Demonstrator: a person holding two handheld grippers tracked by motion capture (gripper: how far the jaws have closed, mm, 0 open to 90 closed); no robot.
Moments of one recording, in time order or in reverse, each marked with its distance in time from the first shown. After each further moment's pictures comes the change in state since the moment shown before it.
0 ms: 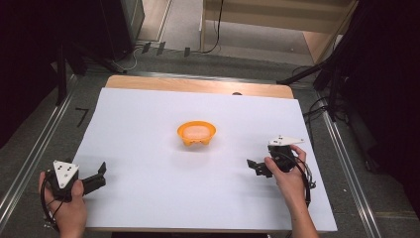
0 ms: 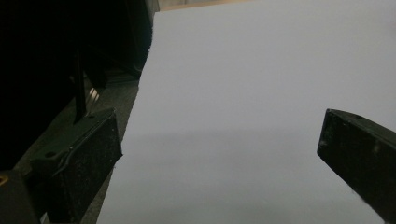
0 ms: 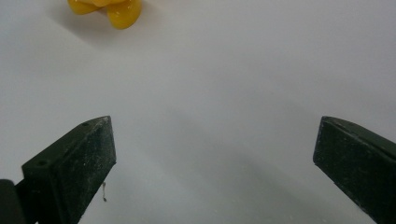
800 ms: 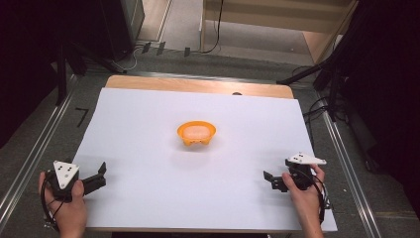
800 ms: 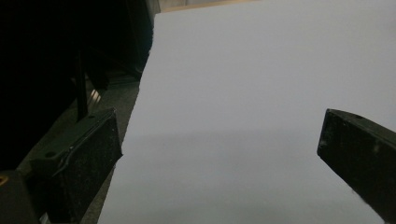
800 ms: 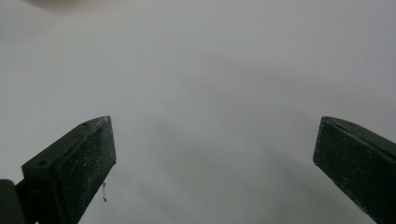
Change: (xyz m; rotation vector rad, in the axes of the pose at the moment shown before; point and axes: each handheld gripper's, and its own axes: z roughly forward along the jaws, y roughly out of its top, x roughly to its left) left arm -0.001 0.000 0.000 -0.003 0.002 0.009; right arm -0.018 -0.056 -0.029 -0.043 -0.080 0.073
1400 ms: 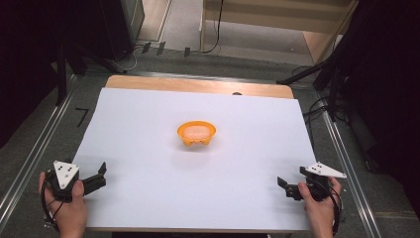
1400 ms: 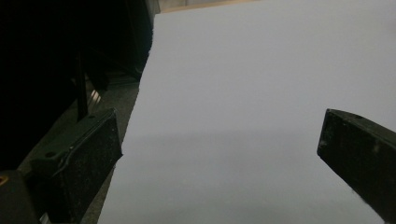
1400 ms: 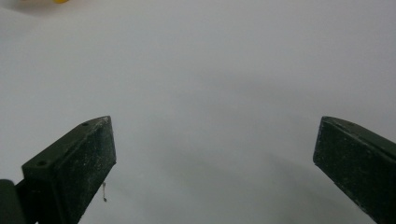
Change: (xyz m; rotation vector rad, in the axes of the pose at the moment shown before) left arm 0.000 0.000 0.000 0.000 0.001 0.003; right arm -0.020 -0.030 -0.031 -0.062 -0.048 0.063
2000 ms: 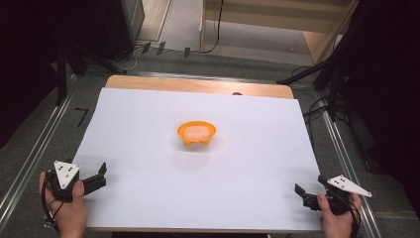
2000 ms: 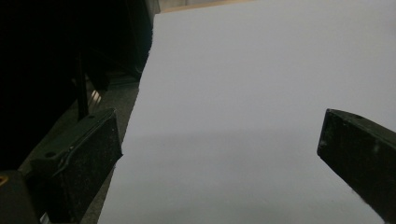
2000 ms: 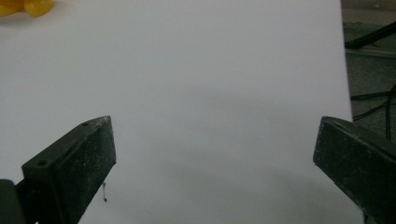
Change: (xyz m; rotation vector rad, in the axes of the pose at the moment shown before) left arm 0.000 0.000 0.000 0.001 0.000 0.000; right arm -0.026 -0.031 -0.038 -0.101 -0.076 0.047
